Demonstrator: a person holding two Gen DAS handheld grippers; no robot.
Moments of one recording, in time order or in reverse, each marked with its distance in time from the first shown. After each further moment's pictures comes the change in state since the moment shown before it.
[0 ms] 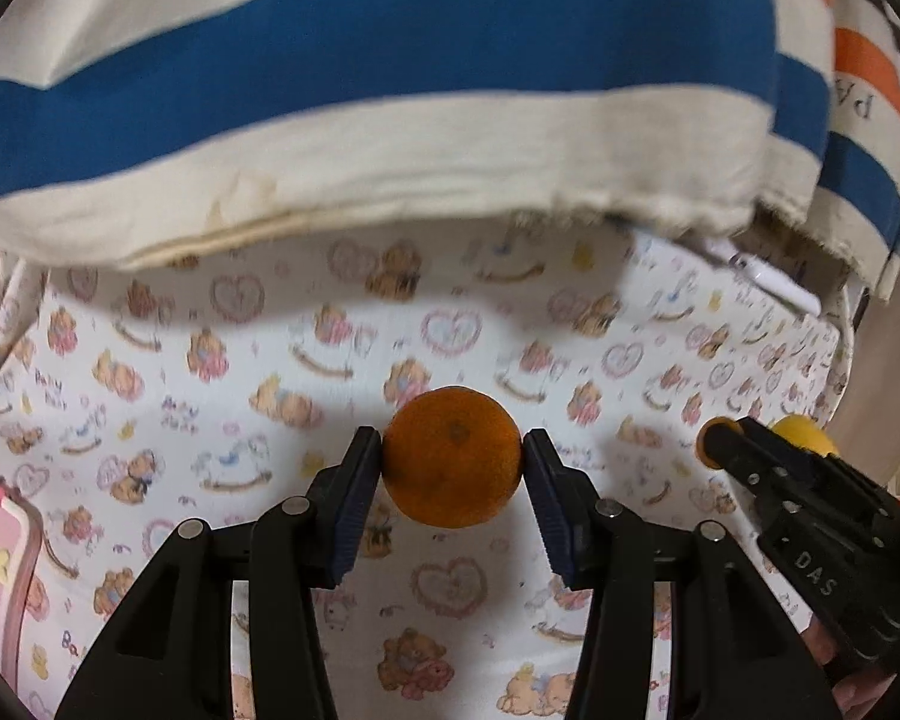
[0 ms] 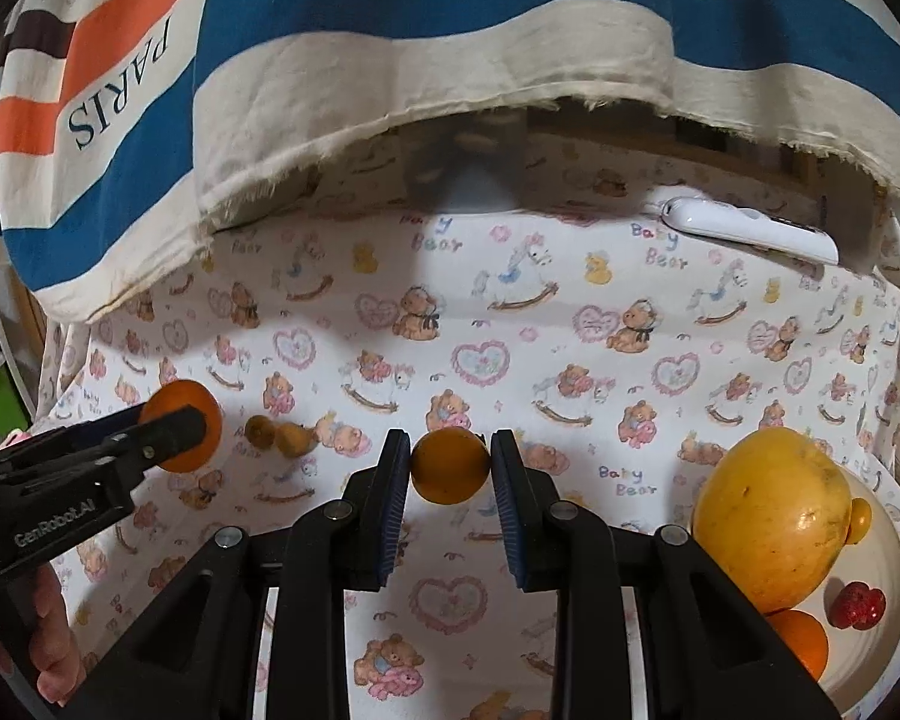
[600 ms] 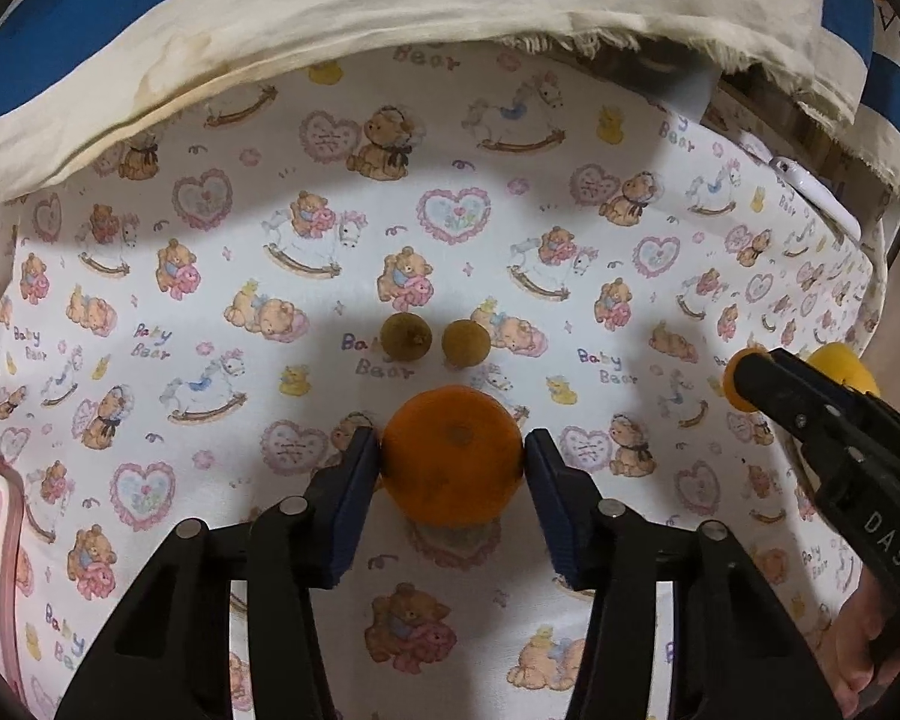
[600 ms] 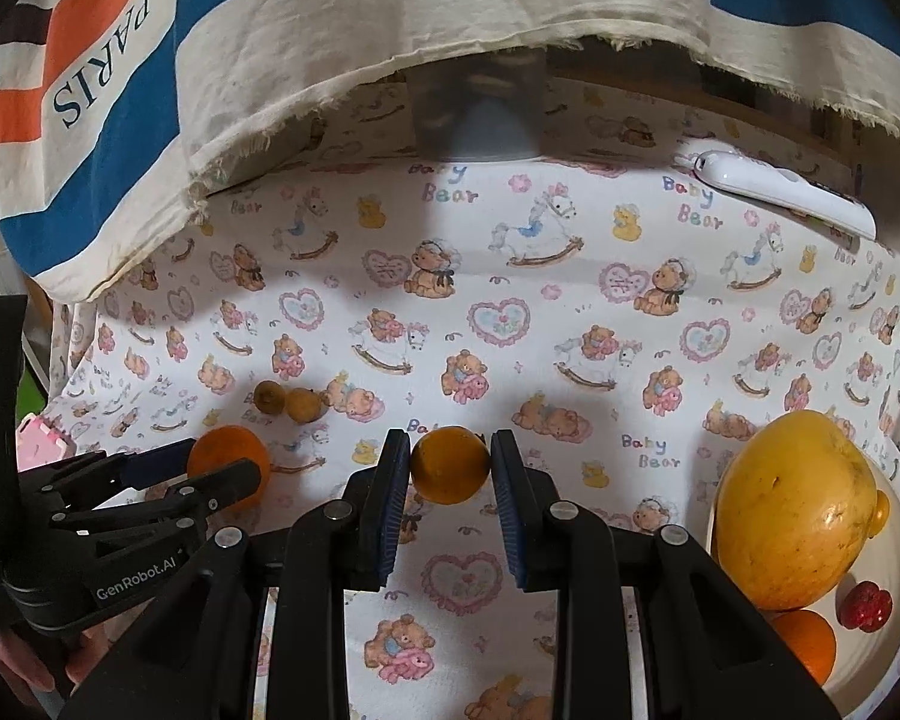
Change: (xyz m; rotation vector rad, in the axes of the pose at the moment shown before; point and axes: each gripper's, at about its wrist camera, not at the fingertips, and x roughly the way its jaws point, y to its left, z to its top) left arm 0.043 -0.005 -0.014 0.021 0.258 0.052; right arm 0.016 0.000 0.010 0.001 0.144 0.048
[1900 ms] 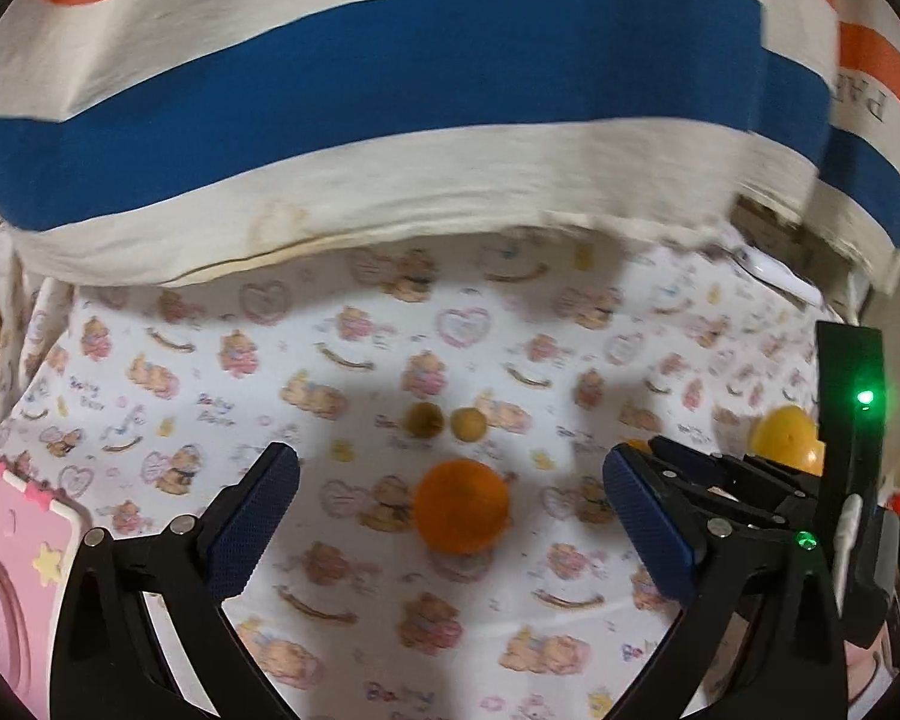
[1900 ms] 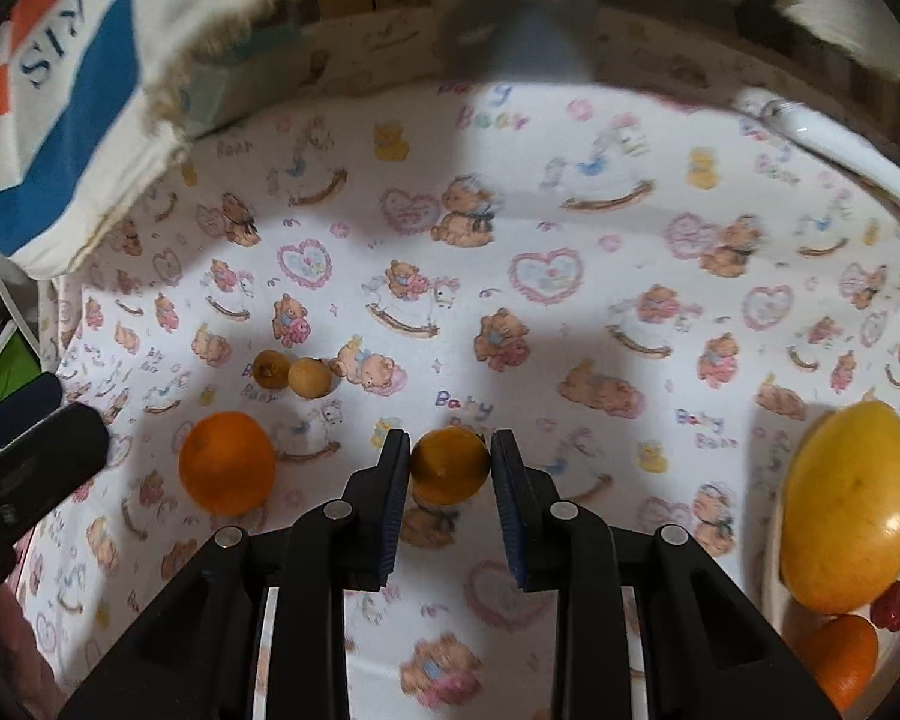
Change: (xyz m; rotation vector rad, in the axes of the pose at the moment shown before) left arm -0.063 0.002 0.009 0.000 -0.175 -0.001; right arm 0.033 0.015 0.006 0.006 0.141 0.026
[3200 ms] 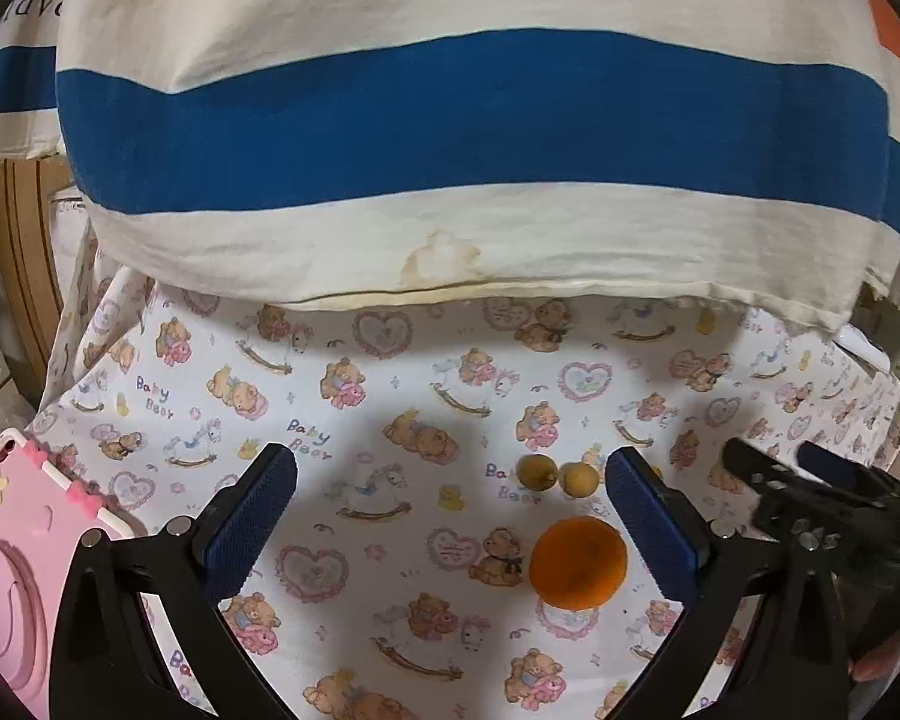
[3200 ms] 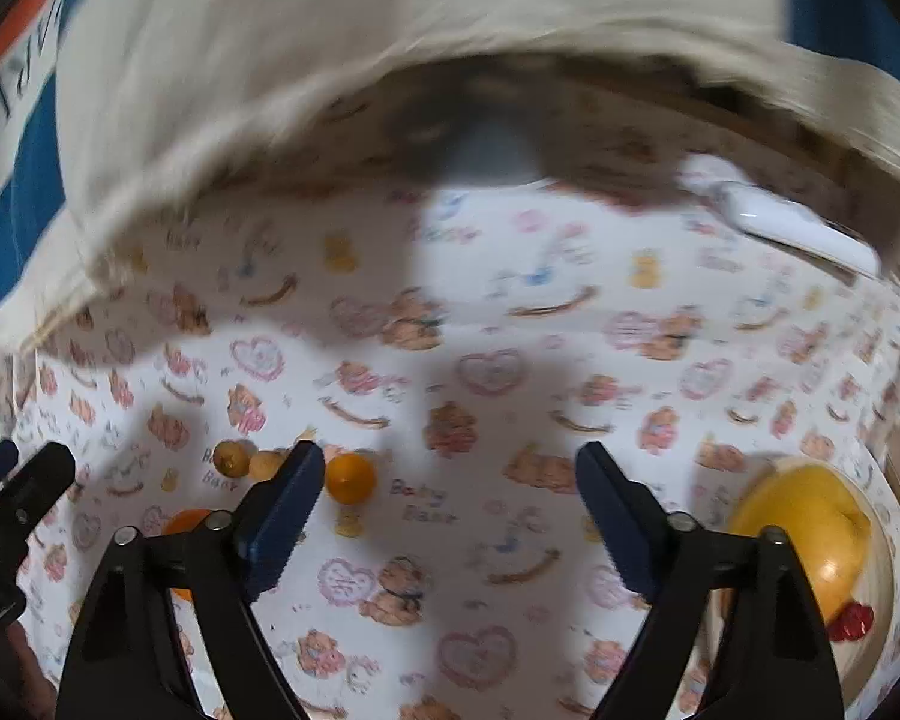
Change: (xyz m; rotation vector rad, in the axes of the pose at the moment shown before) left arm 0.006 0.052 0.002 -0.130 -0.090 0.150; right arm 0.002 0.007 0.021 0.016 -0.084 -0.153
